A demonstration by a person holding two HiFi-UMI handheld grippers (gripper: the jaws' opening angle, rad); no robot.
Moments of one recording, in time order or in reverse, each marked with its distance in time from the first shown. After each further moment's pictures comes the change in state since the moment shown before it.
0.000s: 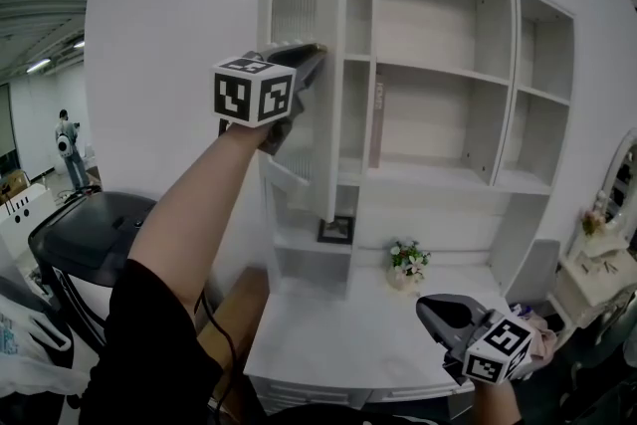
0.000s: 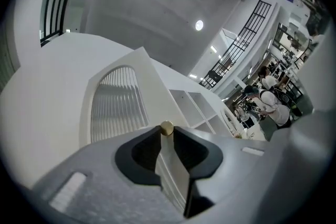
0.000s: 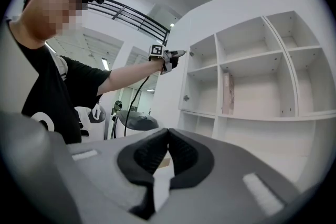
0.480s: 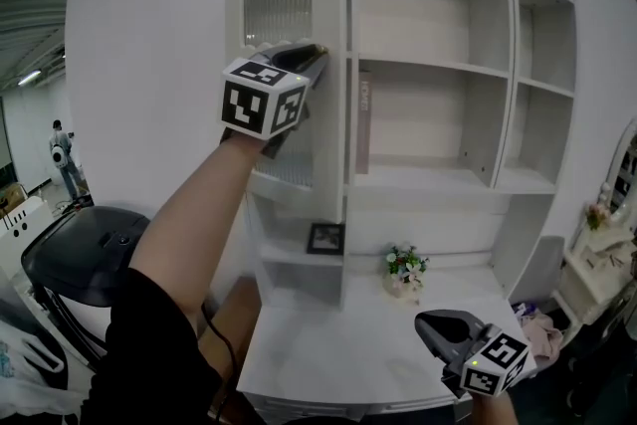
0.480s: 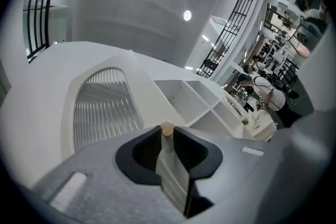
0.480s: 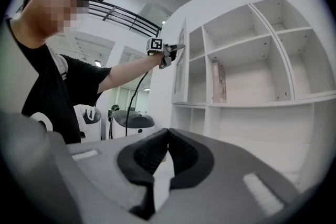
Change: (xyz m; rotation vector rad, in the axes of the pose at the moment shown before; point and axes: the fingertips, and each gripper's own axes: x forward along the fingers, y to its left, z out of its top) left arm 0.079 -0.012 -0.033 0.149 0.048 0.011; right arm 0.014 -0.058 -0.038 0.081 0.024 -0.023
